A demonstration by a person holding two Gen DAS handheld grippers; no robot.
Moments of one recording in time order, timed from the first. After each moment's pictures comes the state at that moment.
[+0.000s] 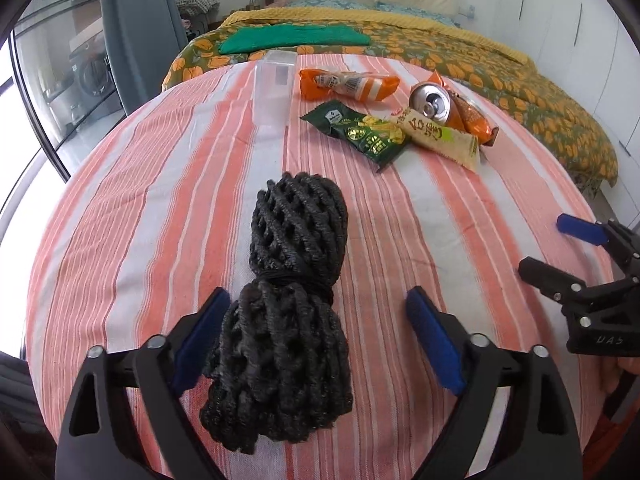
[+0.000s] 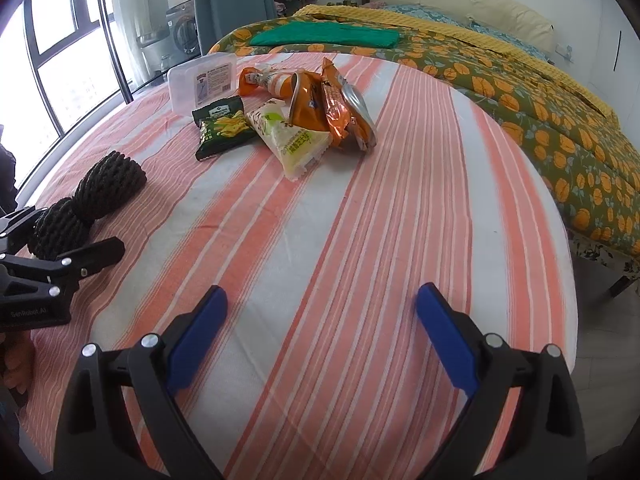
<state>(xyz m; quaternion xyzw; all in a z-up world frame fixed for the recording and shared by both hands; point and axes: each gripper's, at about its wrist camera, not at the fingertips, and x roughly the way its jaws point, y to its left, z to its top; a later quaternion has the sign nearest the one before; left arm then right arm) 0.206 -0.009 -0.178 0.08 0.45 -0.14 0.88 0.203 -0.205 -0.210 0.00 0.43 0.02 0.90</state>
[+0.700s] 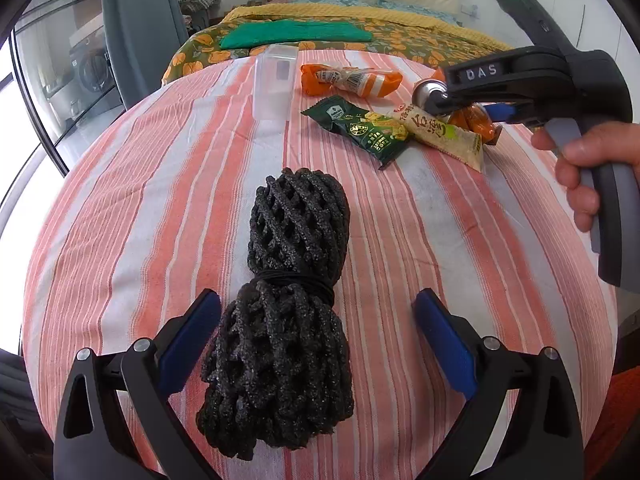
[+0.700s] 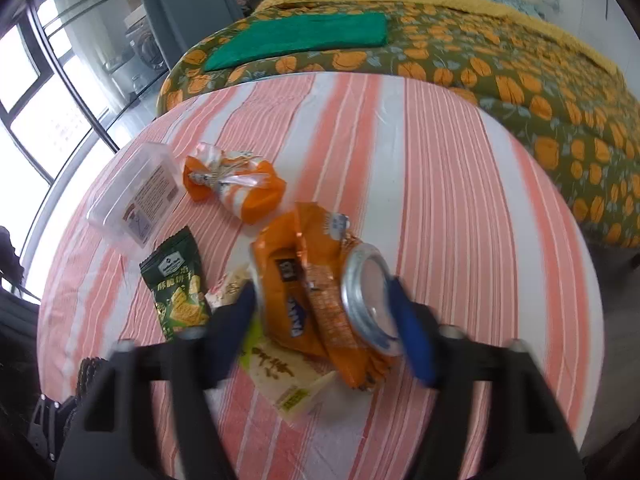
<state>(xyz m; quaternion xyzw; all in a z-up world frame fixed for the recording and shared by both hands) 0.208 -0.009 -0.179 0.07 0.46 -0.14 0.87 0.357 -0.224 -0.179 0.10 0.48 0.00 0.87</state>
